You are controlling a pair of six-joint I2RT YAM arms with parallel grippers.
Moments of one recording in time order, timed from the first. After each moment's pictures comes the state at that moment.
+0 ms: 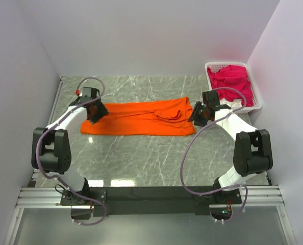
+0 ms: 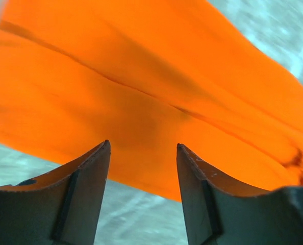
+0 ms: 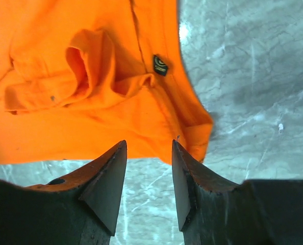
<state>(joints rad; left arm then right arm) -0.13 1.62 1.11 -0.44 -0.10 -0.72 0.15 1.58 1.05 -0.45 -0.10 0.59</state>
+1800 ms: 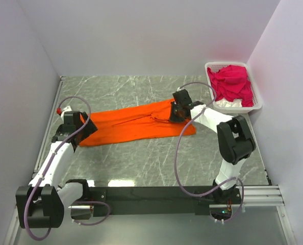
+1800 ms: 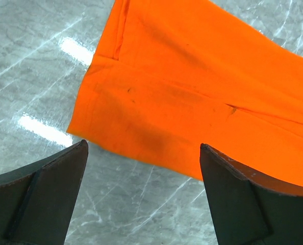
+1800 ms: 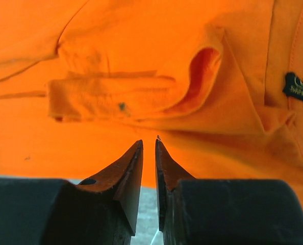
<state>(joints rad) 0.01 1.03 0.67 -0.44 -0.18 -0.58 0.43 1.78 1.19 -0.36 -0.01 0.54</state>
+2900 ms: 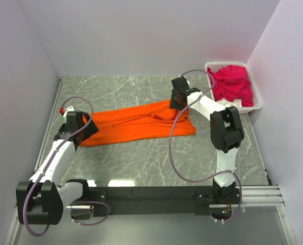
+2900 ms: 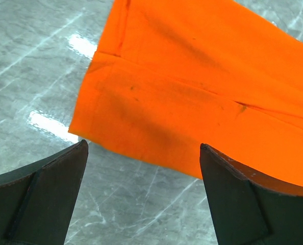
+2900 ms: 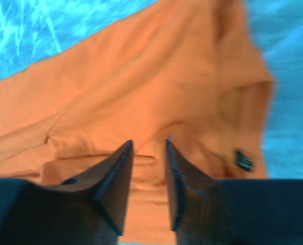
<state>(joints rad) -0.01 1.07 0.67 -0.43 -0.21 -0.56 0.39 2.02 1.54 -0.49 0.13 0.50</state>
